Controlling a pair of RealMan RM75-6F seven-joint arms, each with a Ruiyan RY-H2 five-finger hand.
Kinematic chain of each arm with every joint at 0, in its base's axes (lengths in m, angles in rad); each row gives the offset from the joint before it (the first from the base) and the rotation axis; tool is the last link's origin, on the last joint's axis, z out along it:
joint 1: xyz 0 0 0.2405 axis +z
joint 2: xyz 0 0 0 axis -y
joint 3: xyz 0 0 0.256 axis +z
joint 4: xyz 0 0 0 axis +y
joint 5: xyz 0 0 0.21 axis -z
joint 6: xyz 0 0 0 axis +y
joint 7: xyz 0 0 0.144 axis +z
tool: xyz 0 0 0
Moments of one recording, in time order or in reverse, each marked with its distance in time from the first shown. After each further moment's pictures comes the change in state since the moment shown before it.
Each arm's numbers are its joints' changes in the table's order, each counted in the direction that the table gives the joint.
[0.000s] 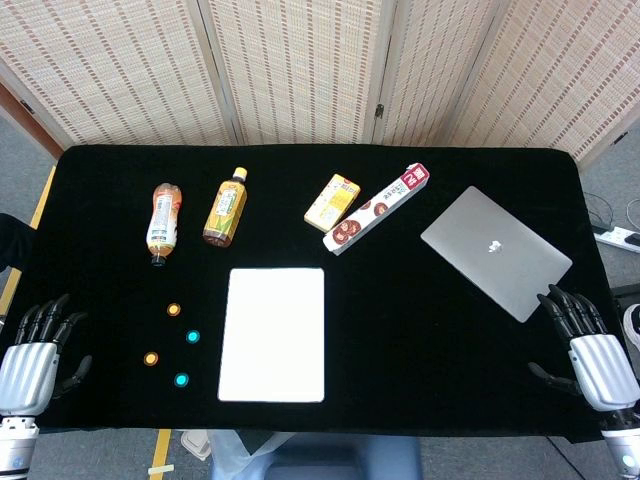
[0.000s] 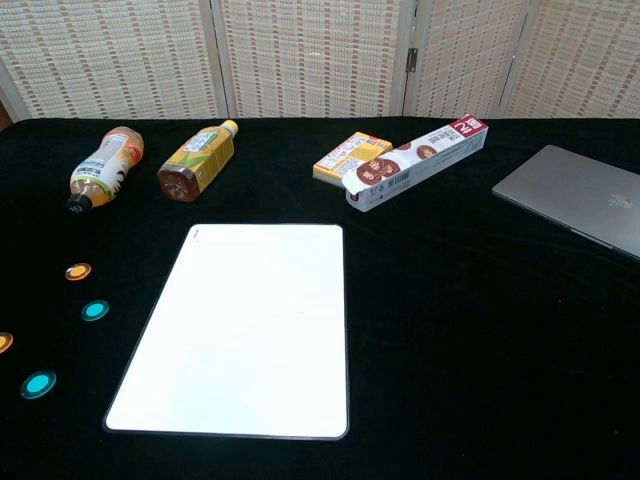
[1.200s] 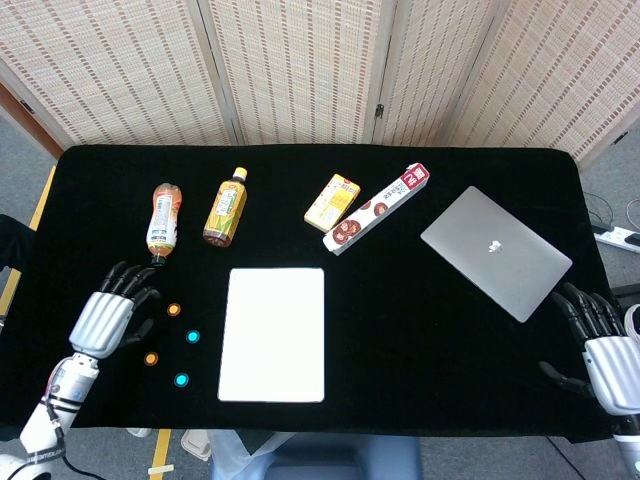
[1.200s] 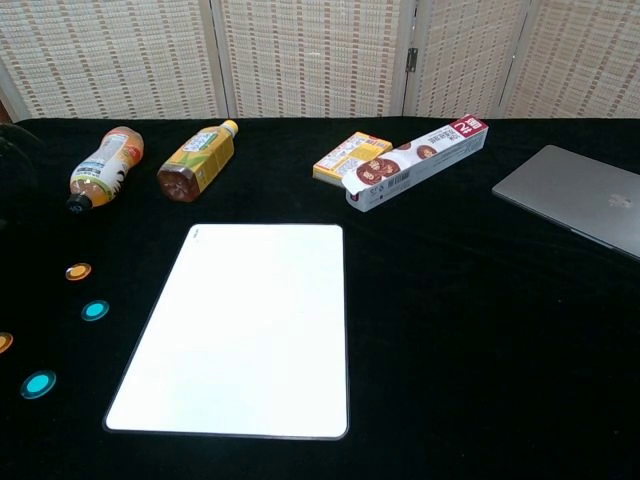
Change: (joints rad) left arm -0.285 0.150 -0.066 0.271 -0.072 -0.279 -0.101; right arm -0.023 -0.023 0.004 -0.012 -0.005 0.046 -0.003
